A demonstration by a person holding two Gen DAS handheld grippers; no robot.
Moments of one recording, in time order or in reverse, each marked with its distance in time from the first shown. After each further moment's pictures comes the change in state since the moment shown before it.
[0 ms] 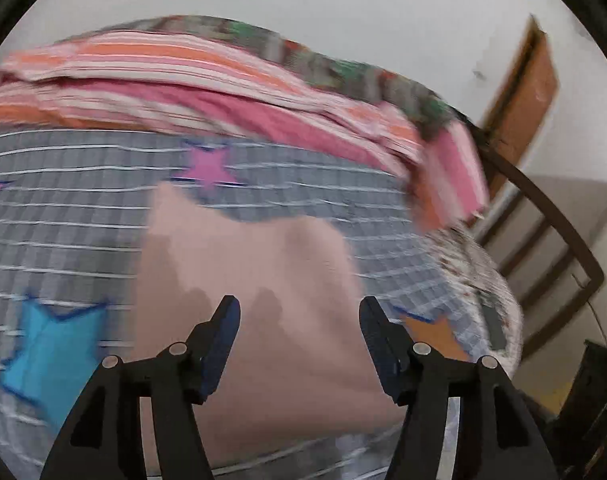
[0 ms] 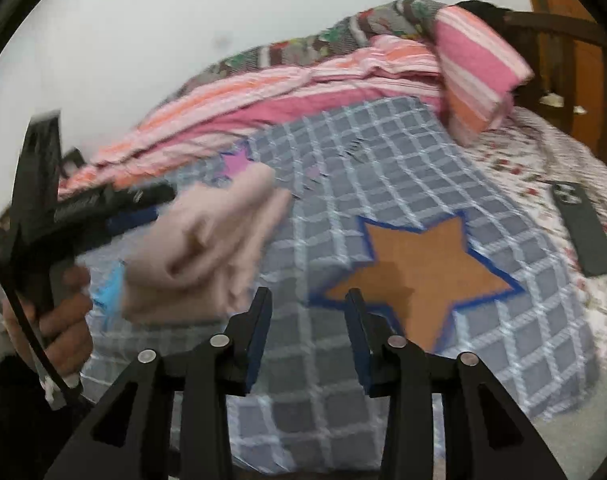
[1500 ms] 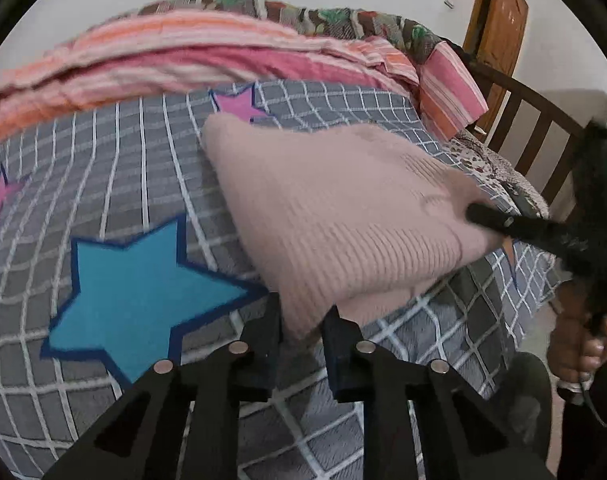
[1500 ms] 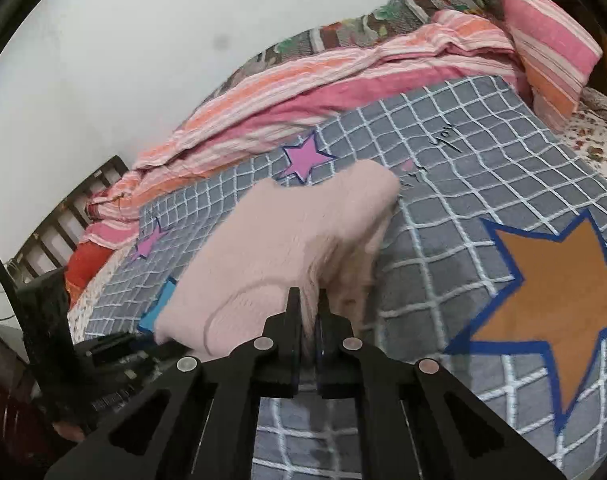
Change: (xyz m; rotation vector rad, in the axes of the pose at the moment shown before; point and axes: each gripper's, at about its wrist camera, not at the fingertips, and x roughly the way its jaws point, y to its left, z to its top) left arm -0.009 0.057 -0.074 0.235 0.136 -0.005; right arm 0.073 0.046 0.001 0.027 0.042 0.164
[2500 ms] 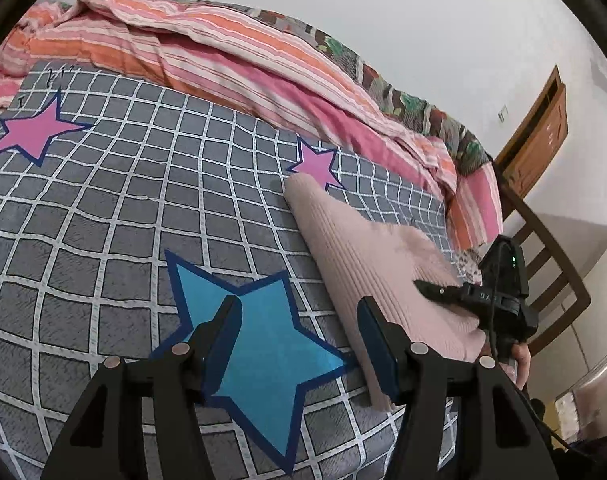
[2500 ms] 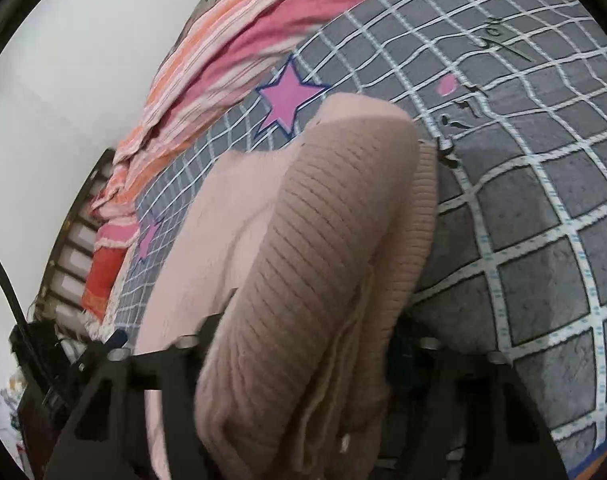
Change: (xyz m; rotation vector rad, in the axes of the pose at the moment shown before) left arm -0.033 0.116 0.020 -0.370 -0.183 -0.104; right arm 0.133 -0.028 0.057 0.186 0.285 0.176
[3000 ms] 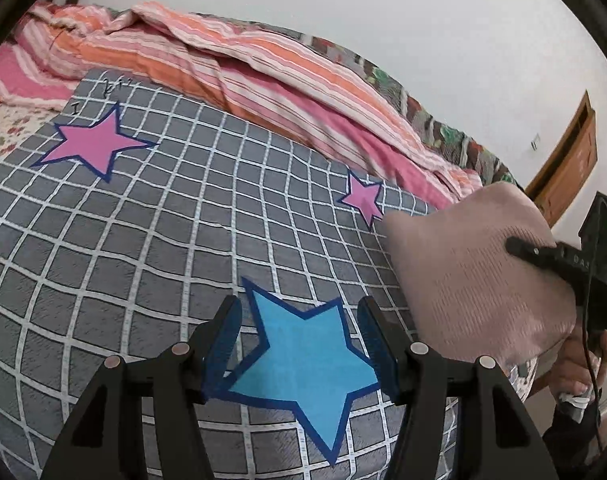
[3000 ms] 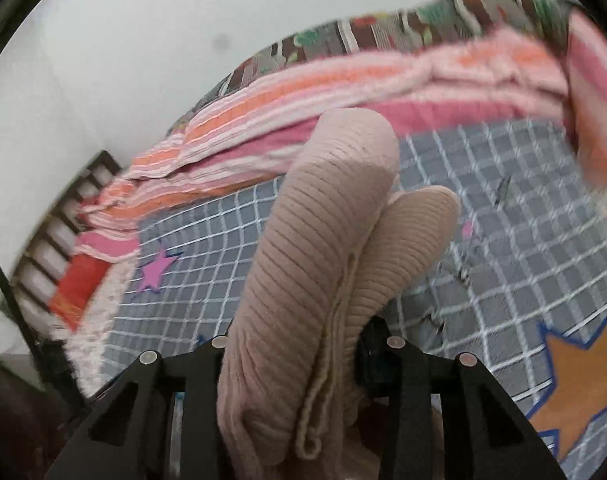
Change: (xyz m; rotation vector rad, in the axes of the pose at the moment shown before) left arm -0.041 0.029 0.017 -0.074 -0.053 0.125; right arm -0.076 0.163 0.020 -0.185 -0.210 -0.248
